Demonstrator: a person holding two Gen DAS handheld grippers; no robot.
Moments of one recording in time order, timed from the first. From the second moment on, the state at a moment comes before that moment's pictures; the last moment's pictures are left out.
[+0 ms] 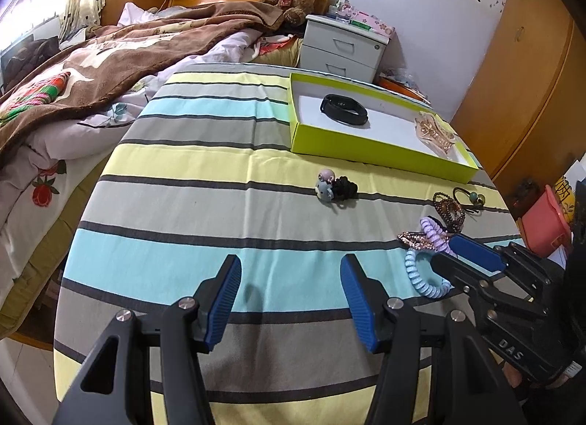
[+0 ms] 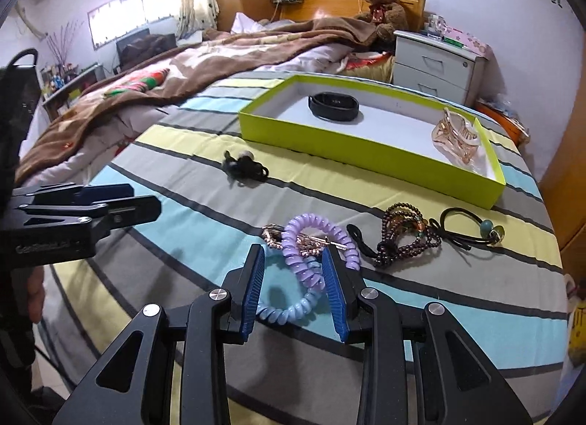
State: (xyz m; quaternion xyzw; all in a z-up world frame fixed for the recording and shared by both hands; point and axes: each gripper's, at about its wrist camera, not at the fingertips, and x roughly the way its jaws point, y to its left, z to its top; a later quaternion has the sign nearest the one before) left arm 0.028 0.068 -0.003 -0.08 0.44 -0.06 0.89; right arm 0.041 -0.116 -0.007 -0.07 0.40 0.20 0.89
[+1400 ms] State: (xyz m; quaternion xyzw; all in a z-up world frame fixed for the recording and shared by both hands) left arm 0.090 0.036 -0.004 -0.06 0.45 -0.08 0.89; right arm 0.027 -0.166 0.036 -0.01 0.33 0.18 0.93
